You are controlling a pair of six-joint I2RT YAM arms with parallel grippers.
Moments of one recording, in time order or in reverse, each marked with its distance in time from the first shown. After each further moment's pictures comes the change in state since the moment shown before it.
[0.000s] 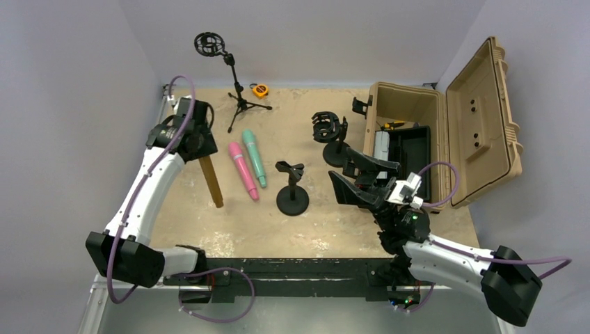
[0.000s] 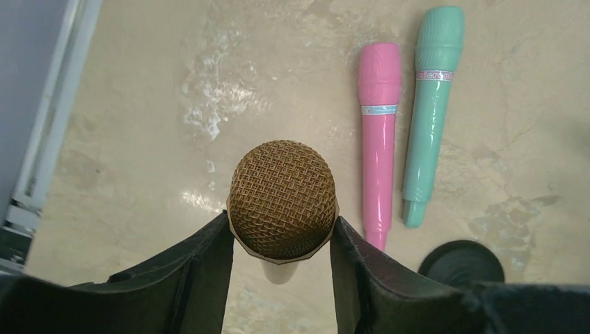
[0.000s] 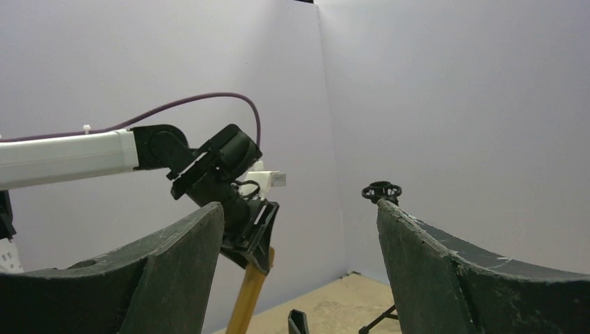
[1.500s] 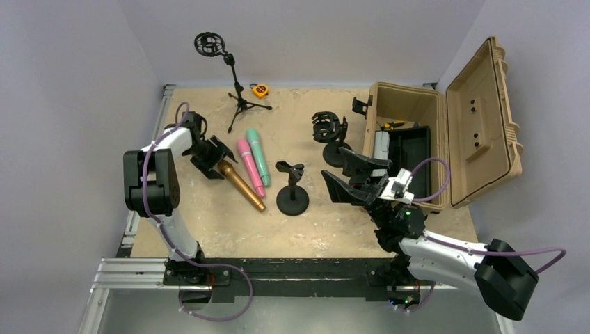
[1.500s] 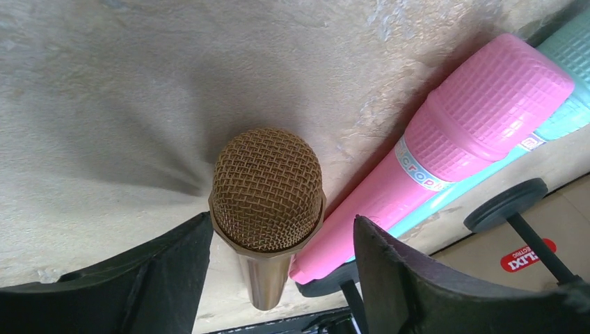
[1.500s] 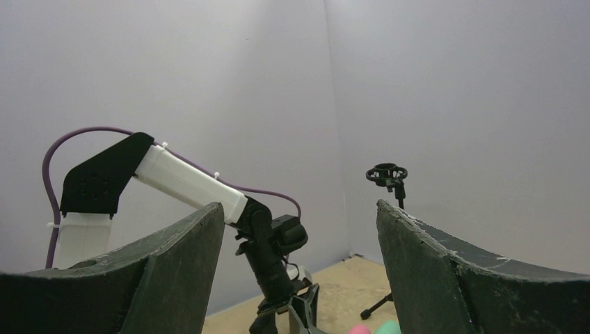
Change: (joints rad) left arm 0.304 0.554 -0.132 0.259 0.732 -0.309; right arm 0.000 0.075 0.021 0.001 -0.021 0.004
